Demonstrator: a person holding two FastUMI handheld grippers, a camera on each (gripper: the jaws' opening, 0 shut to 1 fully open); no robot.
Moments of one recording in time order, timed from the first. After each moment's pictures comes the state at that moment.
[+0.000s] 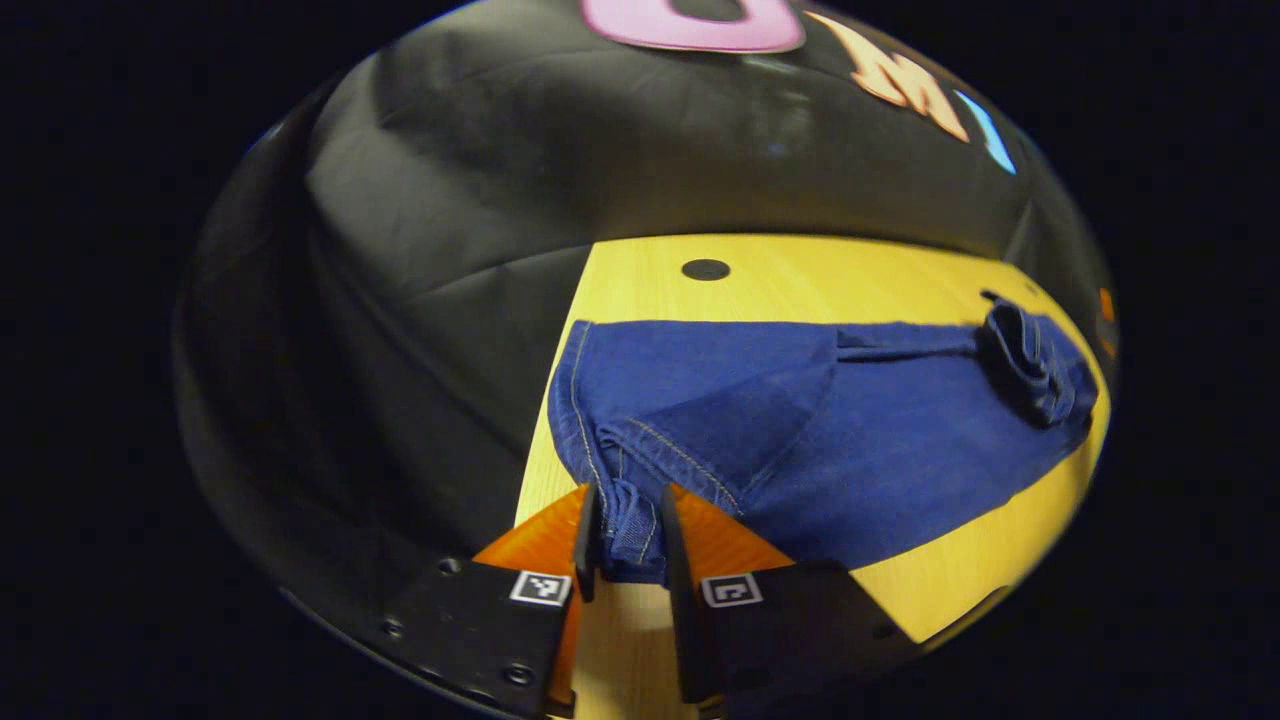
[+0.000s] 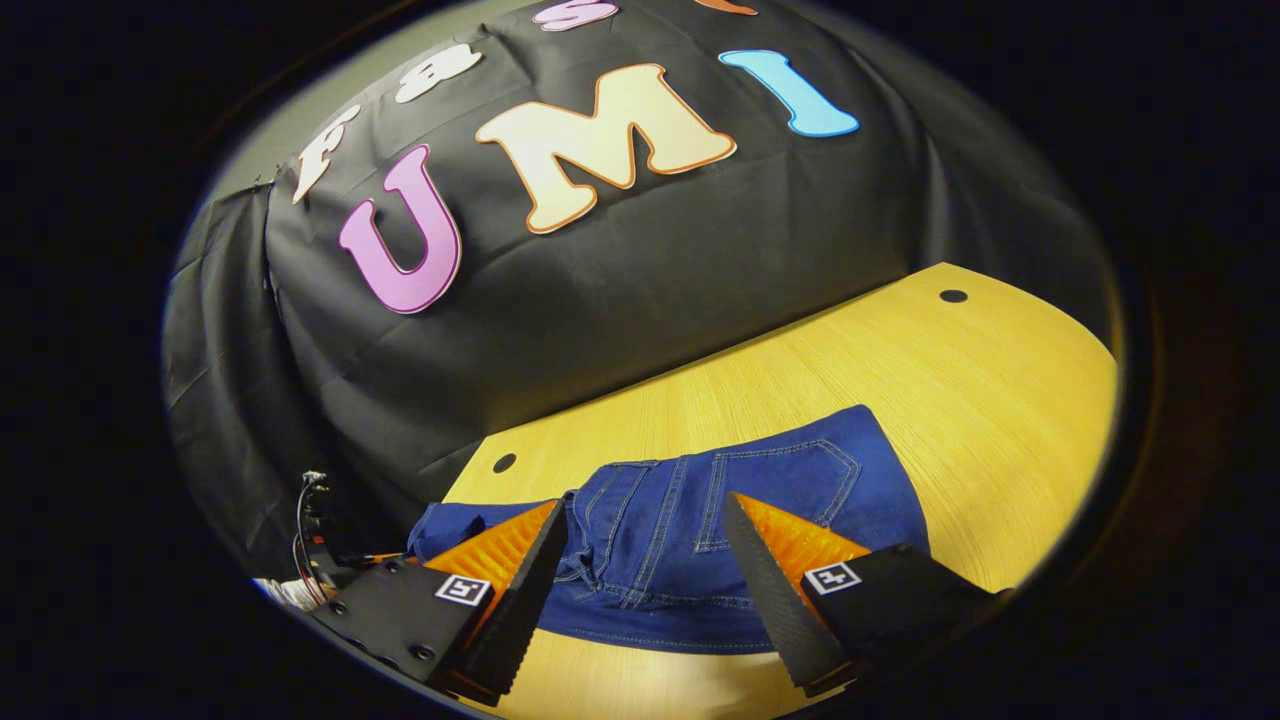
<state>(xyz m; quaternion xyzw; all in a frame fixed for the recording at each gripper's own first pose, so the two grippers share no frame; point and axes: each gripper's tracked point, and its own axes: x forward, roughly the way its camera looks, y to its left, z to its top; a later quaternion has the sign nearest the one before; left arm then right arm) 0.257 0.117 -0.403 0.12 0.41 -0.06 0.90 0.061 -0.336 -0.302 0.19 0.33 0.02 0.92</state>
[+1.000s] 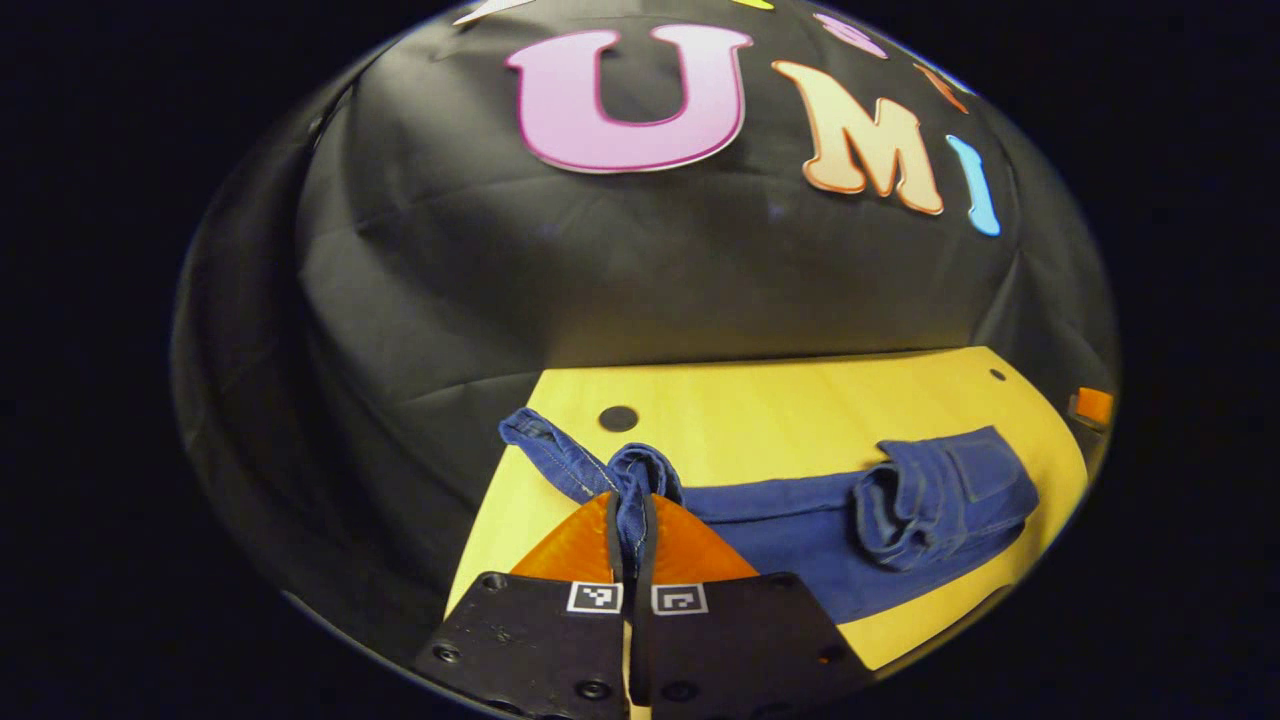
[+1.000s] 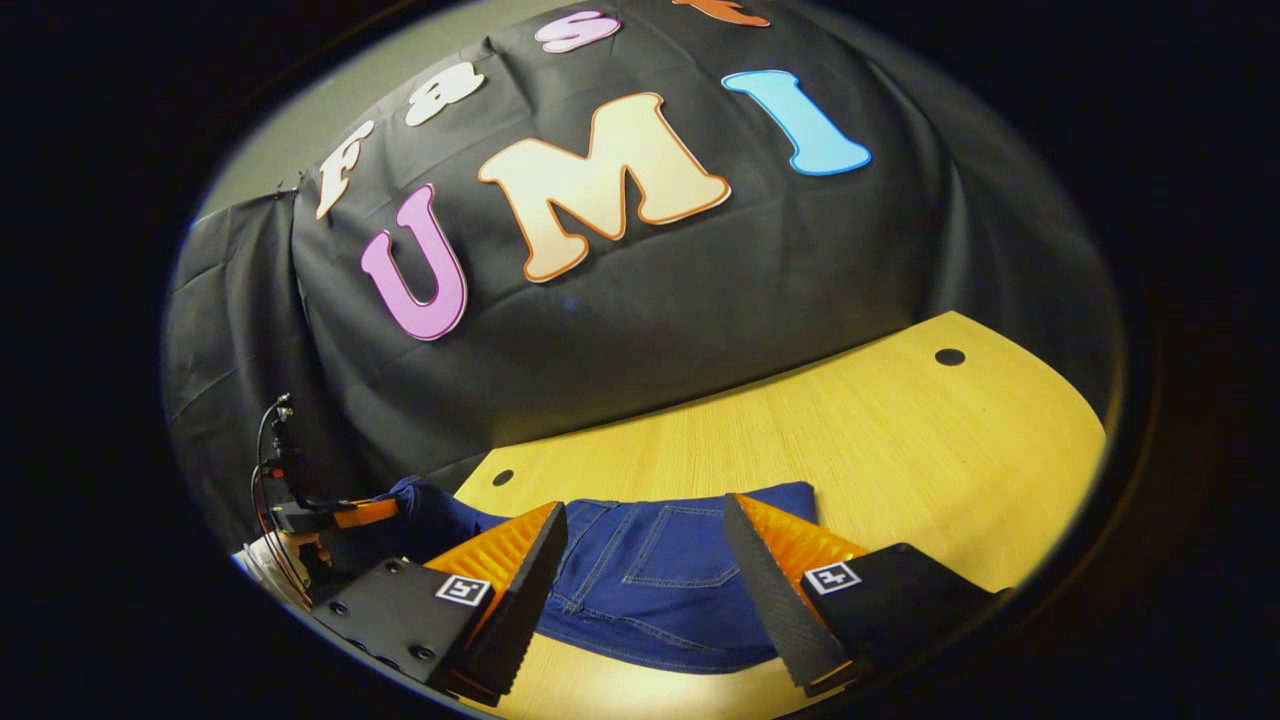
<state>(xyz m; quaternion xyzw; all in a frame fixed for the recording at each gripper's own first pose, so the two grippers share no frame) 0.295 -0.002 -0.236 0.04 0.30 -0.07 0.95 0.080 -0.433 -0.240 0.18 0.30 0.07 0.94</state>
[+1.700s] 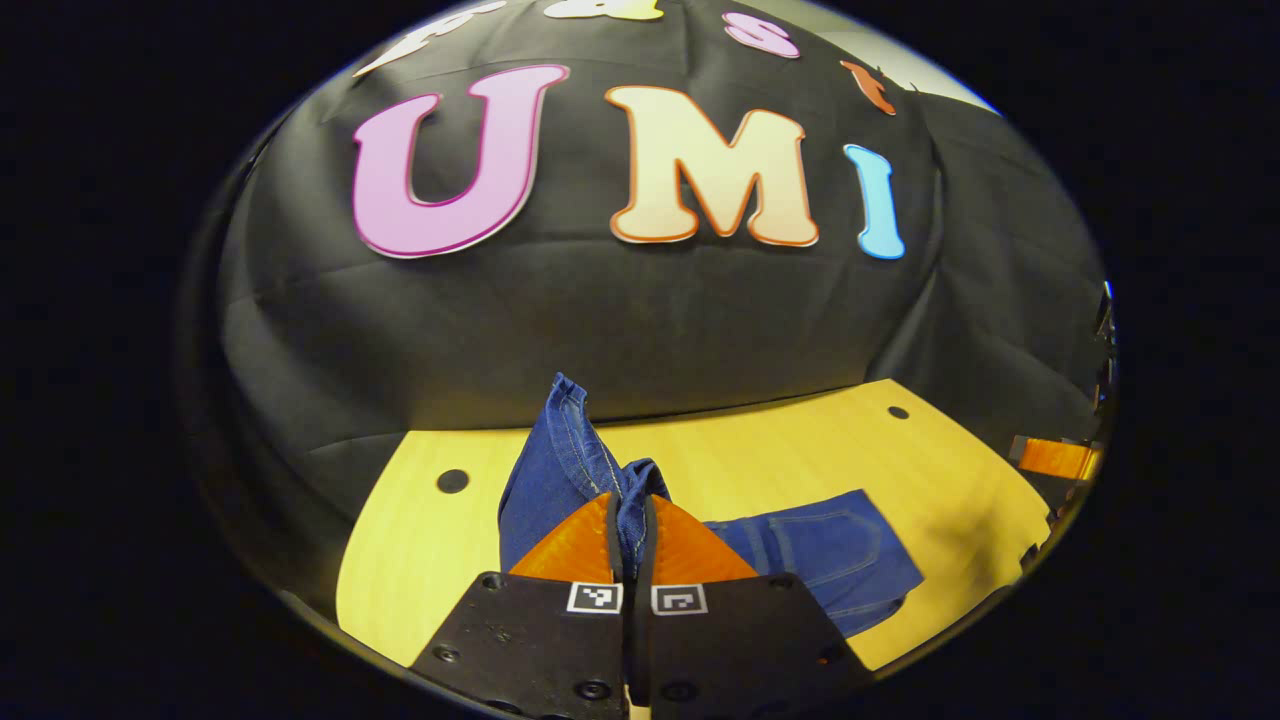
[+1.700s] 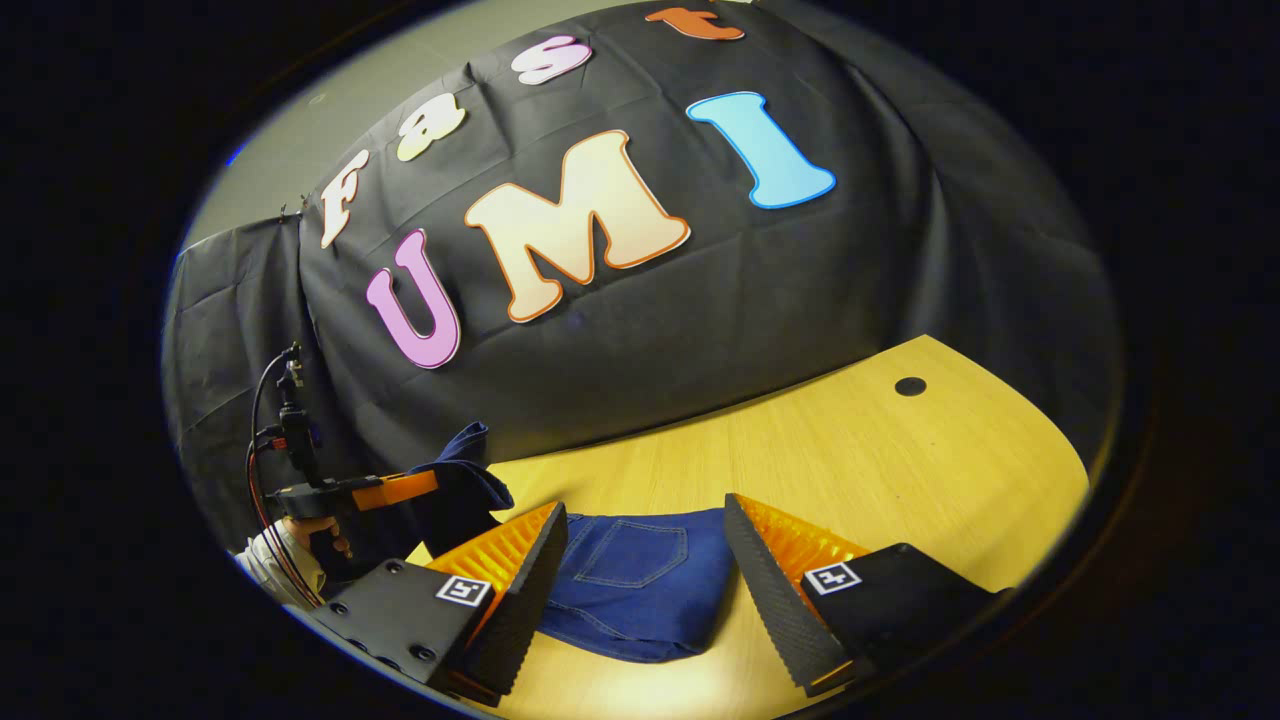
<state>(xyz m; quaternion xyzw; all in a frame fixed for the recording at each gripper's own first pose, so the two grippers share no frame) 0.292 -0.208 -0.182 0.02 0.25 -0.17 0.95 0.062 -0.525 -0.206 0.19 0.28 0.07 0.94</state>
